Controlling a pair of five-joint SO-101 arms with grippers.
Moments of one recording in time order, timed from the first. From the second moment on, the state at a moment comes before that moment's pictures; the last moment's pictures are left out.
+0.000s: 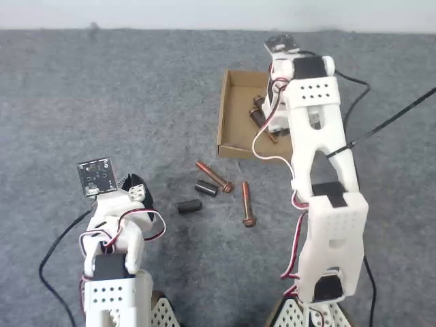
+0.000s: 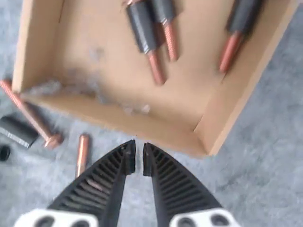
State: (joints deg) left arm -10.5 -92.9 97.6 44.1 15.7; right arm -13.4 29.1 -37.5 100.4 6.9
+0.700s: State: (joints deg) left arm -10.5 -92.9 97.6 44.1 15.7; right arm -34.0 -8.2 18.4 86.2 6.5
